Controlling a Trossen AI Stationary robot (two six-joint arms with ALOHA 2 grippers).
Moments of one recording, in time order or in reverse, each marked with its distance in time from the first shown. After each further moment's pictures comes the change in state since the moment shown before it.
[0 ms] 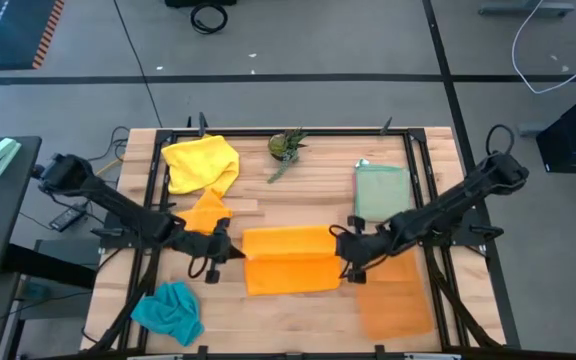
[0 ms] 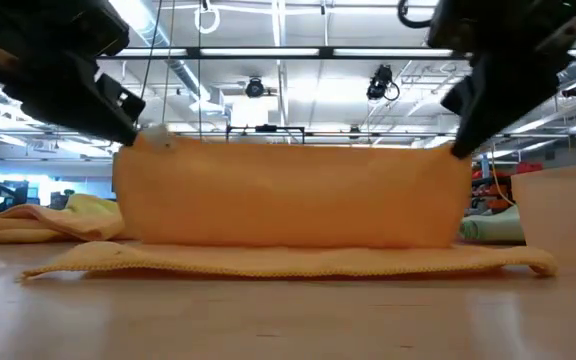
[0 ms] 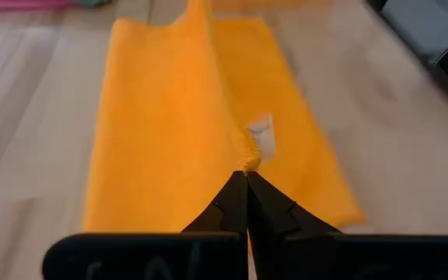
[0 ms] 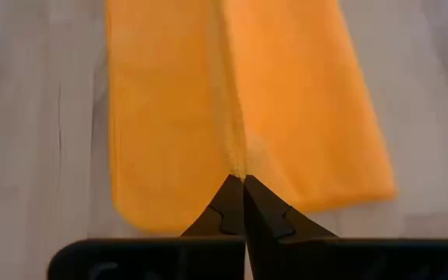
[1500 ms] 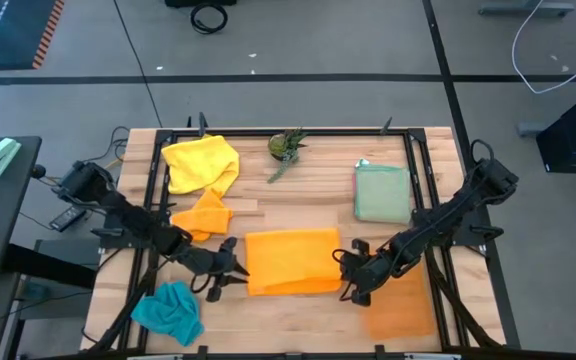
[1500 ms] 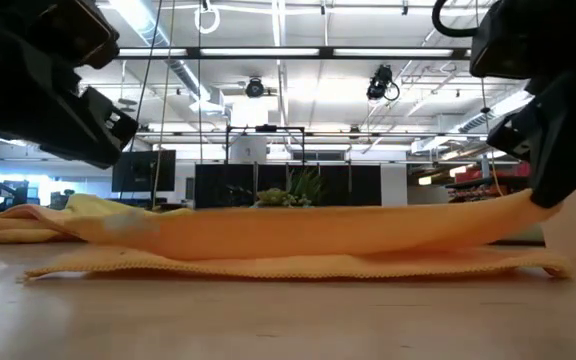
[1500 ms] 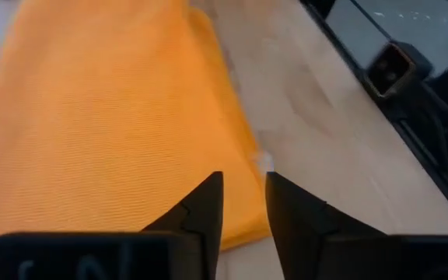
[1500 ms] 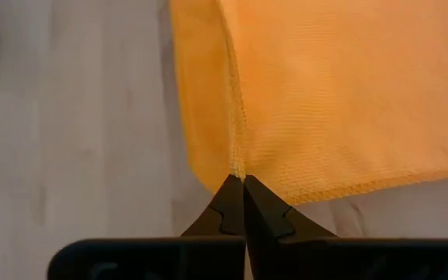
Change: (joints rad) left arm -0.085 0.241 0.003 0.284 0.060 -0.122; right arm 0.147 0.131 -0.046 0.161 -0.063 0.236
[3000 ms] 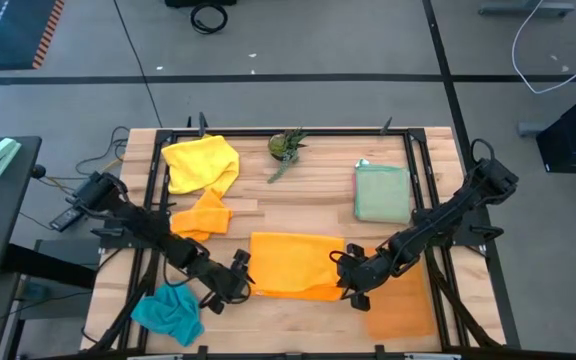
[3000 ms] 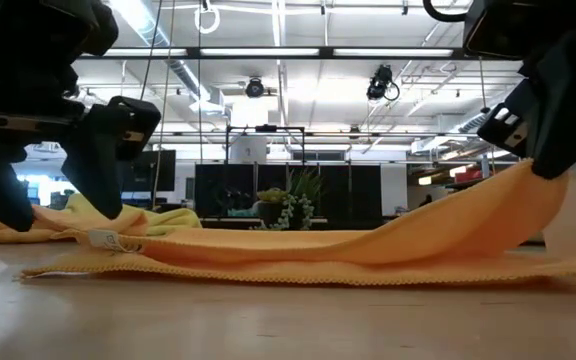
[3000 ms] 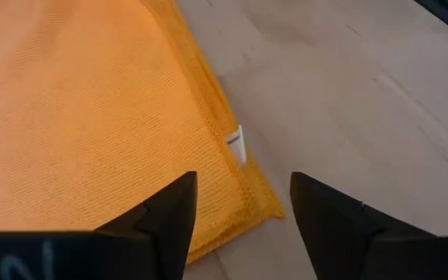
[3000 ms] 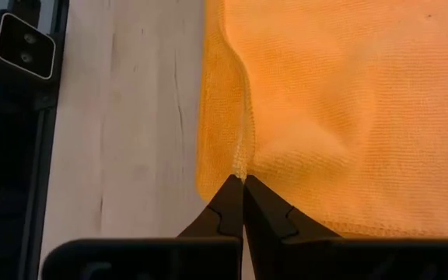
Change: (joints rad) left arm -0.036 0.181 0.218 -0.280 0.046 0.345; right arm -0.012 0.000 0.016 0.081 -0.072 -0.032
